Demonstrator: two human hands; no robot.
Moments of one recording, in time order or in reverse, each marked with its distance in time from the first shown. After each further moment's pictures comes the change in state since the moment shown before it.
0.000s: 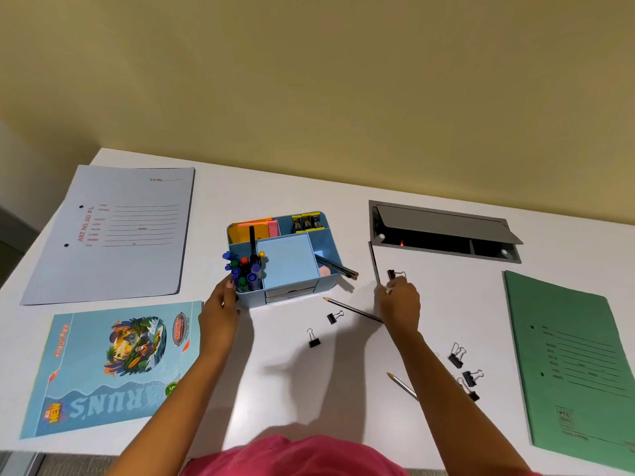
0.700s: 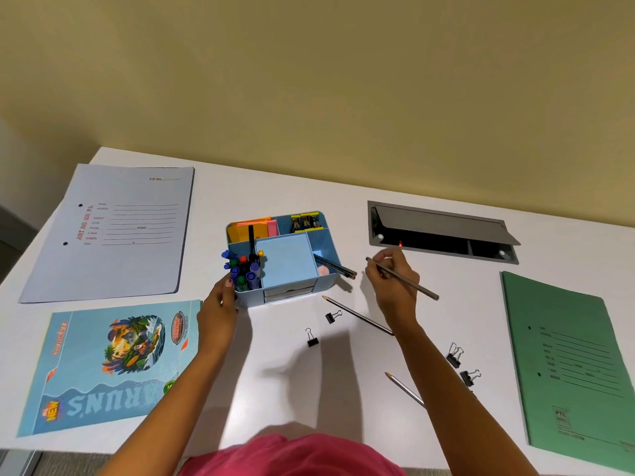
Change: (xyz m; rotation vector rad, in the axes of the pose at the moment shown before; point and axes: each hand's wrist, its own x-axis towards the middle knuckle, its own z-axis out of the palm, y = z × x) left_hand 0.001 0.000 -0.001 0.037 0.011 0.008; right_hand -0.024 -0.056 -0.041 0.539 0.013 -0.217
